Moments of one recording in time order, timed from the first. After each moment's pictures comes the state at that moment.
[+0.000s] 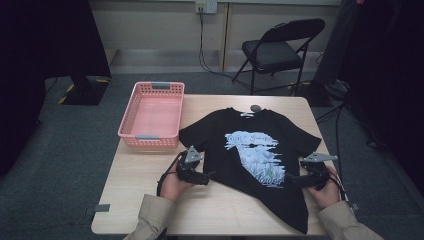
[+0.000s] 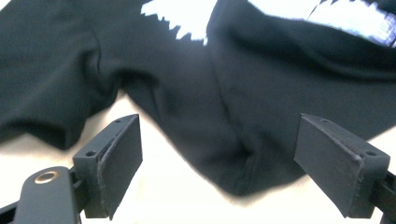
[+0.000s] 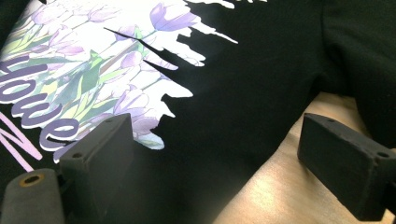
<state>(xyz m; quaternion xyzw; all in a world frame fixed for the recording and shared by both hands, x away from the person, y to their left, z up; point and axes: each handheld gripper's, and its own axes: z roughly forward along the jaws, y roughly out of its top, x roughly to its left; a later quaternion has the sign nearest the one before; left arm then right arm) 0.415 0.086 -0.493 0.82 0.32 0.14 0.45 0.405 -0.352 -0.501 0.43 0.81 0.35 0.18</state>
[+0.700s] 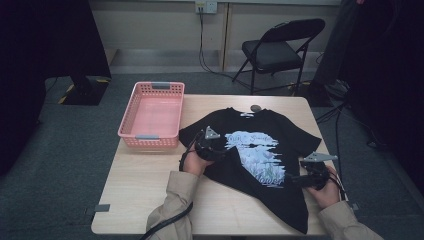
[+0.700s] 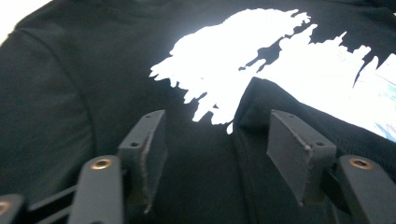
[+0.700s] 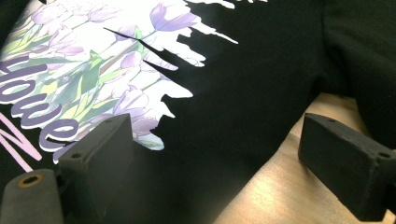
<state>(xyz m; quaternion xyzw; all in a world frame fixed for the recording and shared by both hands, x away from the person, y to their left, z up) 0.480 0.032 -0.483 0.82 0.35 0.13 0.43 0.406 -0.352 -0.501 0.43 0.81 0.35 0.18</state>
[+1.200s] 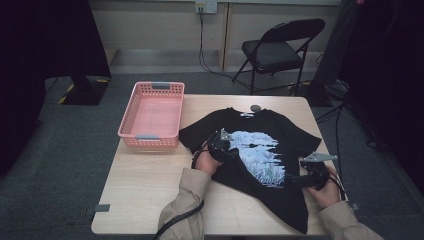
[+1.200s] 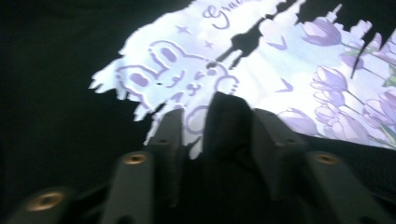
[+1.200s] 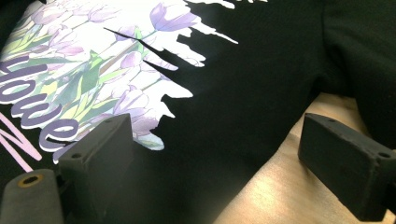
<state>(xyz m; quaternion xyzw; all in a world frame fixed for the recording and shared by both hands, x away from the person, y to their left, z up) 0.487 -0.005 -0.494 0.85 0.32 0.12 0.40 0.406 -0.352 -0.501 0.43 0.81 0.35 0.18</state>
